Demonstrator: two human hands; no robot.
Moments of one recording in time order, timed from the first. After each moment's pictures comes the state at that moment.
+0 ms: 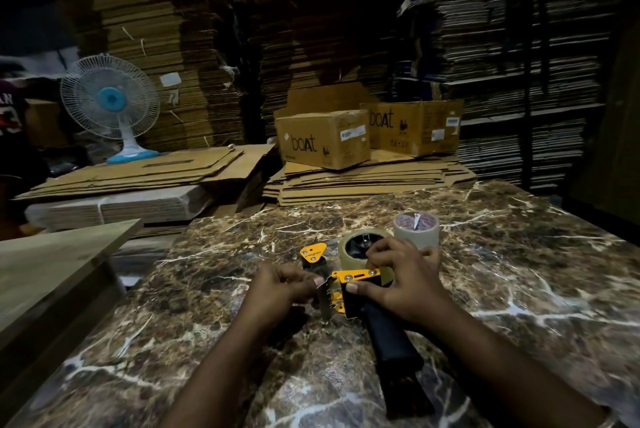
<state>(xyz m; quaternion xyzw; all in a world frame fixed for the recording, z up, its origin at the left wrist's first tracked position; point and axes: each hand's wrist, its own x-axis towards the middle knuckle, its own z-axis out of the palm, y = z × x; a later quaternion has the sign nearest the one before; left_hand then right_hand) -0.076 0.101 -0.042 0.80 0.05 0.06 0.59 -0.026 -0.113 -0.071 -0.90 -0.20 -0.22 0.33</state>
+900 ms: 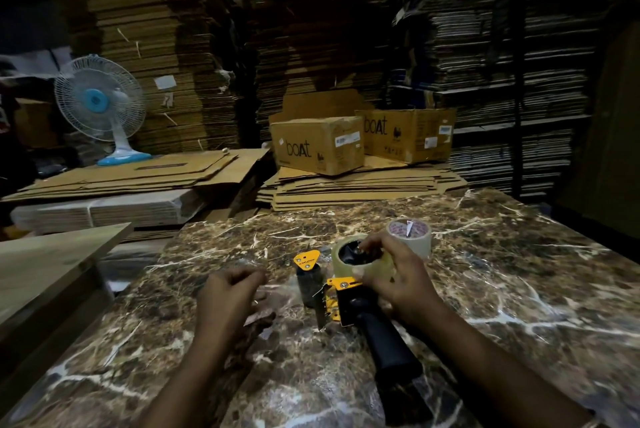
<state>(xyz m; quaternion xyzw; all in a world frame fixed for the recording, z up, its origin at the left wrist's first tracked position) -0.077 0.141 -0.048 0.76 0.12 0.22 0.60 -0.024 -0.117 -0.070 -0.77 -0.23 -0.19 0.56</state>
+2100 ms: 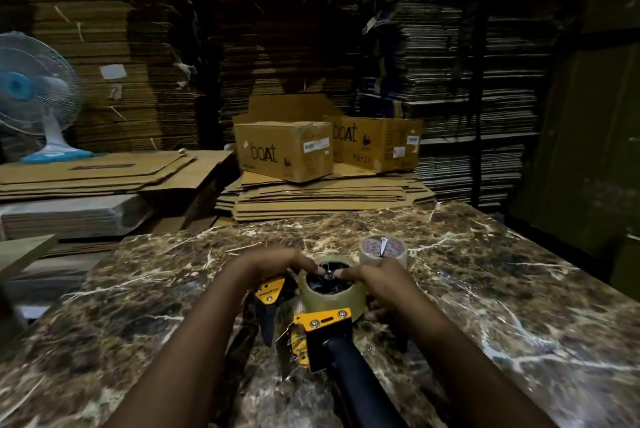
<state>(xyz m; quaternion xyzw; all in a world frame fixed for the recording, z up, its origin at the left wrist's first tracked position) 0.077 0.077 -0.012 0.88 -0.04 -0.24 0.42 0.039 -0.123 -0.056 -0.79 0.09 0.05 0.61</state>
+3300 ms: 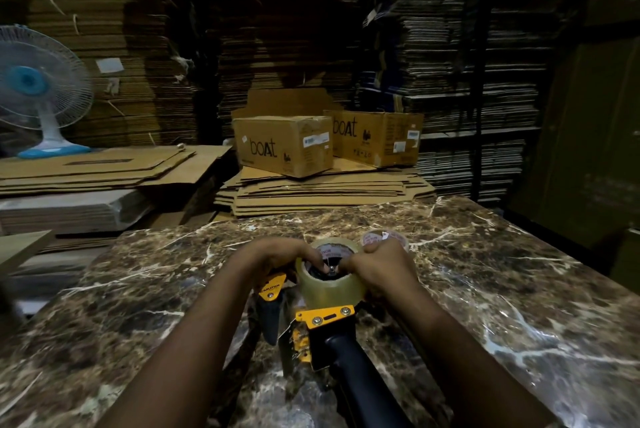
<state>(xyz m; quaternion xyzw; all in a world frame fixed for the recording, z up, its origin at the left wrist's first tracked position) 0.069 0.062 0.001 0.87 -0.04 -0.26 0.42 0.031 -0.110 -0.031 -0.84 0.12 -0.04 0.52</state>
